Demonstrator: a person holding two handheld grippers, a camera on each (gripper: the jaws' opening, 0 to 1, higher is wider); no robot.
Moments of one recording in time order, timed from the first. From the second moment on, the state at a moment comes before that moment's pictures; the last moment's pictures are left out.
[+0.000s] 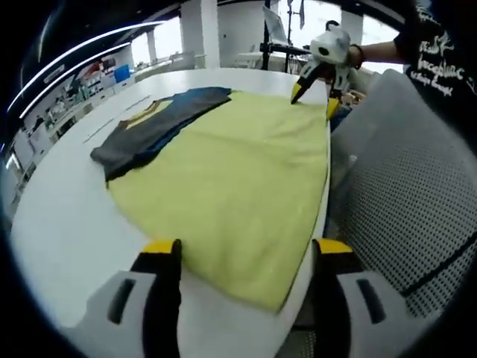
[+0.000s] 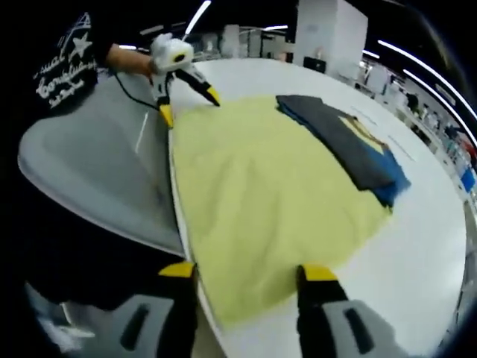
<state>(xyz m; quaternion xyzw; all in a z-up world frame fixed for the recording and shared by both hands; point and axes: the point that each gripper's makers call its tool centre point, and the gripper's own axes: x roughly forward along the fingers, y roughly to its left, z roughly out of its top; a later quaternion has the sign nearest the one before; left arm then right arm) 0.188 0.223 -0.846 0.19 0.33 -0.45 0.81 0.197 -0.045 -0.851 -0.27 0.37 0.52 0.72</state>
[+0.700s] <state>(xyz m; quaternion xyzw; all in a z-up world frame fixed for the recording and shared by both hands) 0.205 0.220 -0.850 0.19 0.34 -0.45 0.81 0.209 -0.033 -0.851 -0.26 0.36 0.51 0.74</state>
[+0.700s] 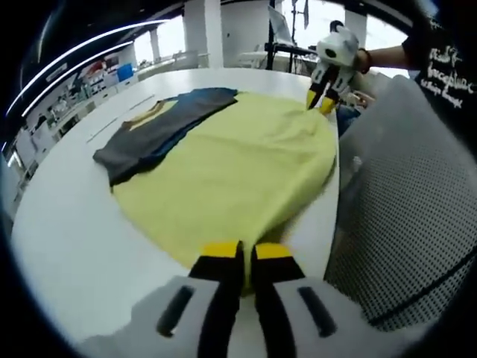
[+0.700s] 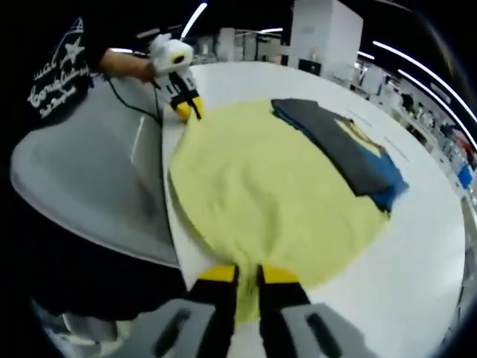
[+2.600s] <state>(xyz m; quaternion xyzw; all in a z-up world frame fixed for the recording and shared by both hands) 0.154 0.230 -0.784 0.13 0.36 -0.46 0.80 0.172 -0.037 -0.786 -0.24 0.36 0.54 0.72</state>
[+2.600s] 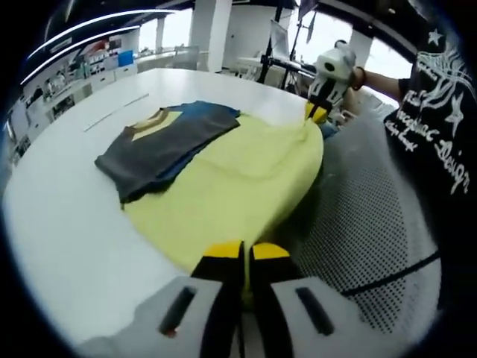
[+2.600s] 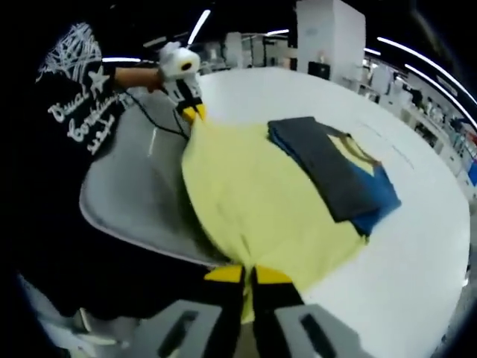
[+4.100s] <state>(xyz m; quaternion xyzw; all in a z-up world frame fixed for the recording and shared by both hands) 0.360 0.251 -0.693 0.20 0.26 -0.30 0.90 0.375 -0.025 -0.703 -0.40 0.22 0.38 0.81</state>
